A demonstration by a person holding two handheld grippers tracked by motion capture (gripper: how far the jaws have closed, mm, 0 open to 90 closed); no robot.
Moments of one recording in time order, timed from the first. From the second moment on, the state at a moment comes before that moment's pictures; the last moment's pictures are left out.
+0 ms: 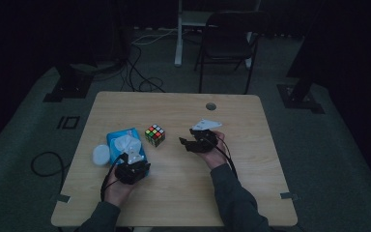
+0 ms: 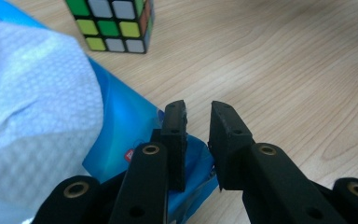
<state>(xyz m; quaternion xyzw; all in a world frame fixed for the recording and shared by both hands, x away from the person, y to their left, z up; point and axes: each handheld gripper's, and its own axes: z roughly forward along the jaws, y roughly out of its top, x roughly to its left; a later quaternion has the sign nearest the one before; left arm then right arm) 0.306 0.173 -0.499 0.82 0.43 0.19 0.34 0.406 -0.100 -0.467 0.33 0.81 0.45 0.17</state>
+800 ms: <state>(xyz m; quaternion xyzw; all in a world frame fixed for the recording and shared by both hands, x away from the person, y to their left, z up) 0.286 0.214 -0.503 0.79 0.46 0.21 0.35 0.454 -0.009 -0.481 0.29 0.84 0.43 0.13</state>
